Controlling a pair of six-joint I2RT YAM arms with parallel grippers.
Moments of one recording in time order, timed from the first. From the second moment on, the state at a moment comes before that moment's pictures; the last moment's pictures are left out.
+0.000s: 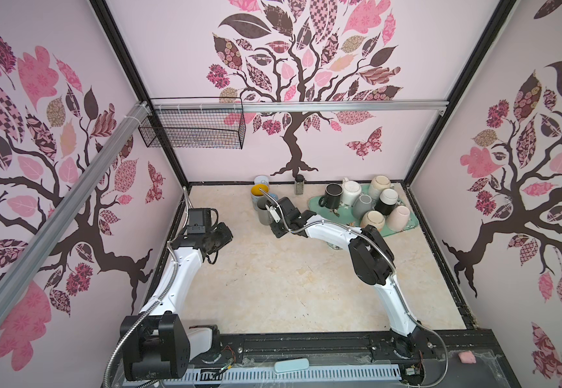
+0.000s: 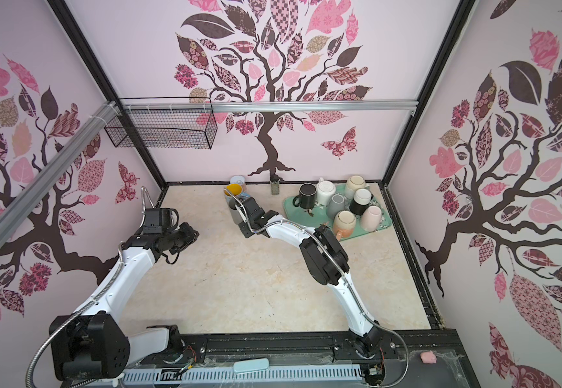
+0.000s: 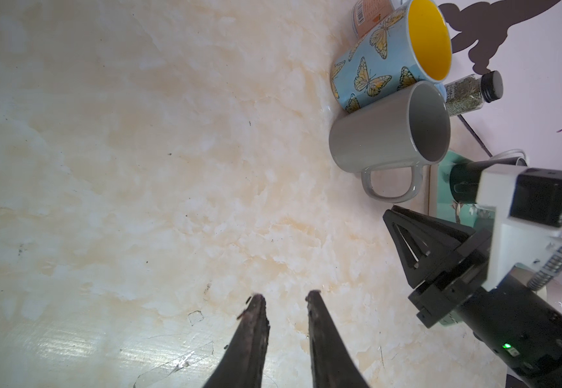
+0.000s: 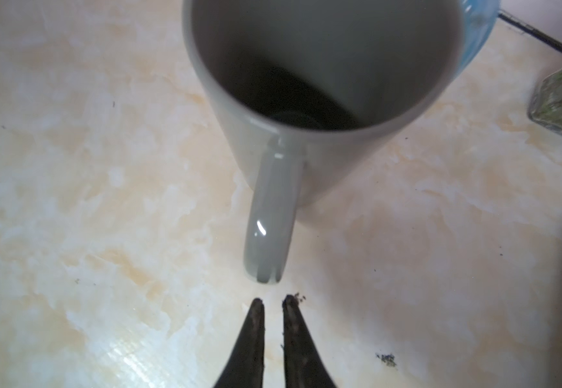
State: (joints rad) left arm 0.02 1.24 0.94 -0.58 0.20 -0.58; right arm 0.76 2.29 1.83 -0.37 0.07 0.05
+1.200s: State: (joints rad) left arm 0.02 1.30 0.94 -0.54 0.27 -0.58; right arm 0.76 2.40 2.10 -0.44 0.10 0.04
